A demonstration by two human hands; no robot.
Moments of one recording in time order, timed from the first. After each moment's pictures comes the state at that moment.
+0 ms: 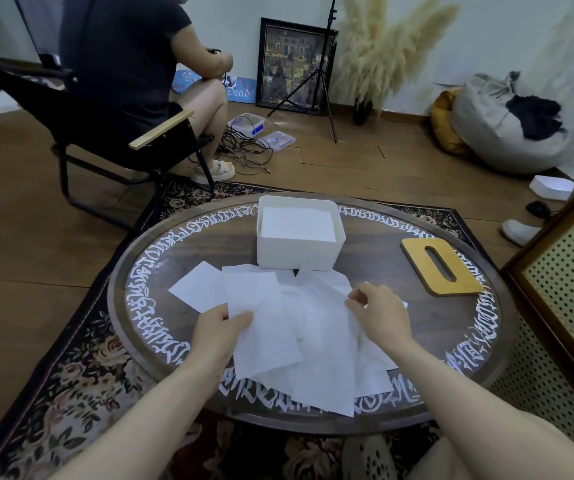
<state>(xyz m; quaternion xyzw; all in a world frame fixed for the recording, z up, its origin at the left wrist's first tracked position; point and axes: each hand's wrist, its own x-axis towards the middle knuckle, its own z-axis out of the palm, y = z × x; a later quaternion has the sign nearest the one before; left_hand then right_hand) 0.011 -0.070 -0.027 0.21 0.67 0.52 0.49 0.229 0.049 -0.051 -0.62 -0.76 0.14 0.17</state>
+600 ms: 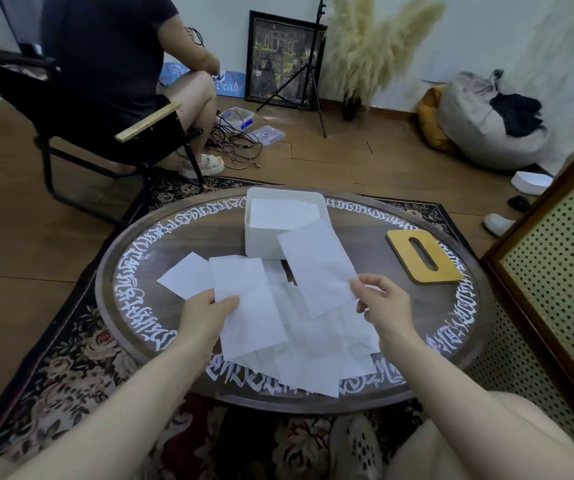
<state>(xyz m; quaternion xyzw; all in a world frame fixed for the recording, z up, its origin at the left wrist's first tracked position) 0.009 -0.067 -0.027 0.21 0.68 0.52 0.47 0.236 0.011 -0.019 -0.60 -0.46 0.48 0.43</state>
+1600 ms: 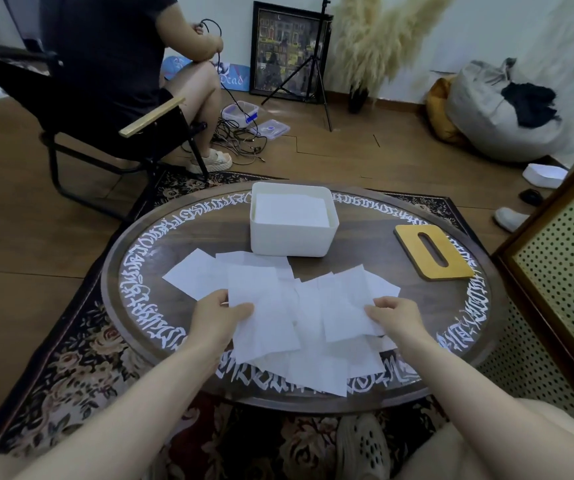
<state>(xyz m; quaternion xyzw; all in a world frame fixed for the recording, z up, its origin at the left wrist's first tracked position) 0.013 -0.068 -0.035 0.23 0.68 0.49 0.49 0.253 0.014 -0.030 -0.71 -0.47 0.45 0.26</state>
